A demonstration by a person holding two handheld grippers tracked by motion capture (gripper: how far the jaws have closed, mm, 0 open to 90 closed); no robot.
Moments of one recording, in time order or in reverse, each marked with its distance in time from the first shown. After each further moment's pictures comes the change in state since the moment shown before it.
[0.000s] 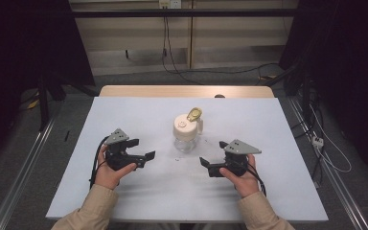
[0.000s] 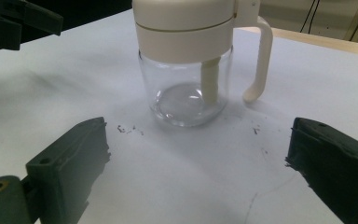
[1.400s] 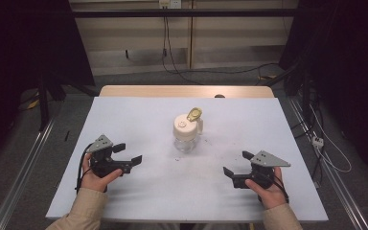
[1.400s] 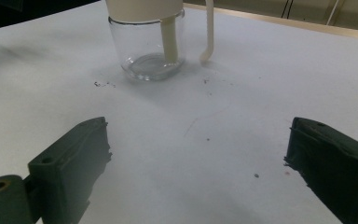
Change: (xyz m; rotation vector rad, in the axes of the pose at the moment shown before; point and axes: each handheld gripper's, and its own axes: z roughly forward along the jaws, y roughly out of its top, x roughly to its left) left arm 0.015 -0.021 -0.033 -0.031 0.041 -0.021; right arm -0.028 -0.030 -0.059 0.015 -0.048 0.009
